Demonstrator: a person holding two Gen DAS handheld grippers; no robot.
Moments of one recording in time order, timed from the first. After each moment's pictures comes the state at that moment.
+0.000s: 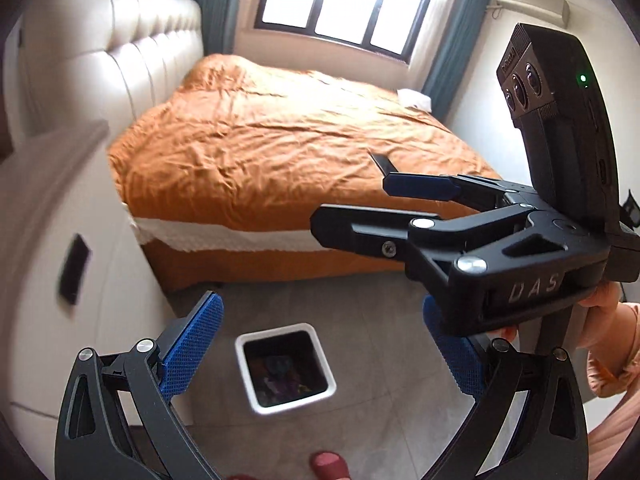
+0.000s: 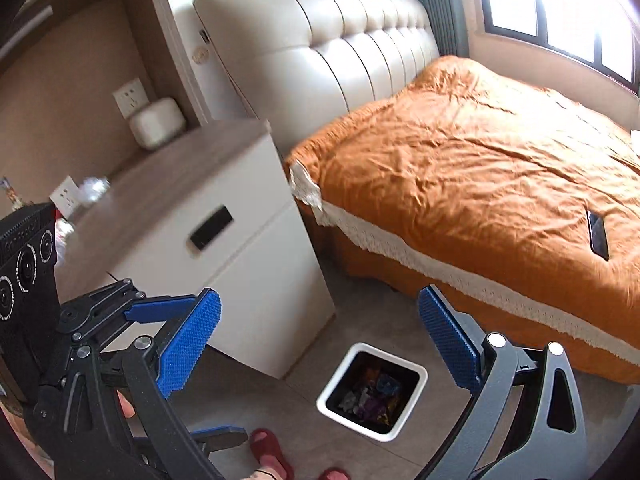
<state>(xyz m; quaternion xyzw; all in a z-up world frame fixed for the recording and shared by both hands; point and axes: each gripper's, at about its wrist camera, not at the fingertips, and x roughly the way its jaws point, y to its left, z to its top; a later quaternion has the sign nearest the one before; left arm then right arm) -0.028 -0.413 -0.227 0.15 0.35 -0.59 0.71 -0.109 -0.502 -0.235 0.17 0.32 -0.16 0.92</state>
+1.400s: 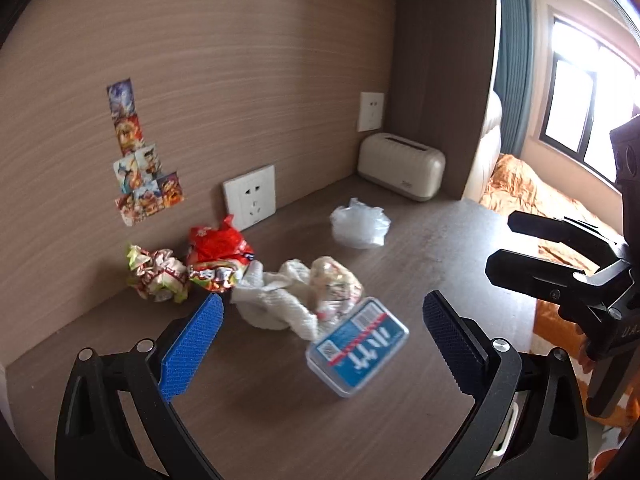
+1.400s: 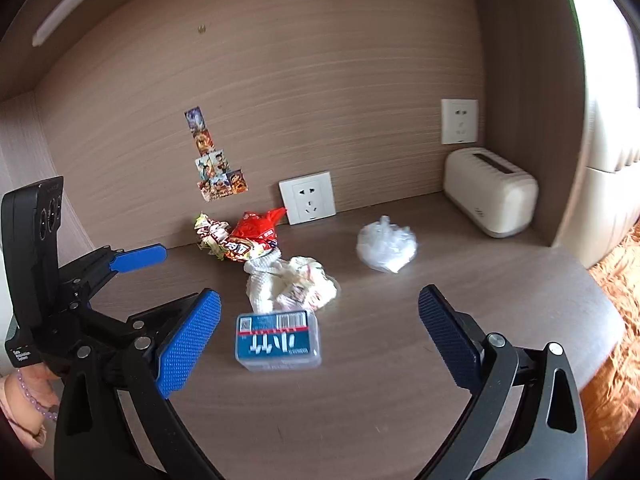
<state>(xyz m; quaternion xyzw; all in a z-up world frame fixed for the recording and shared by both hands) 0.141 -0.028 -0.115 0.02 0.31 -0.15 0.94 0.130 -0.182 -0.111 0.01 0.28 0.18 0.94</state>
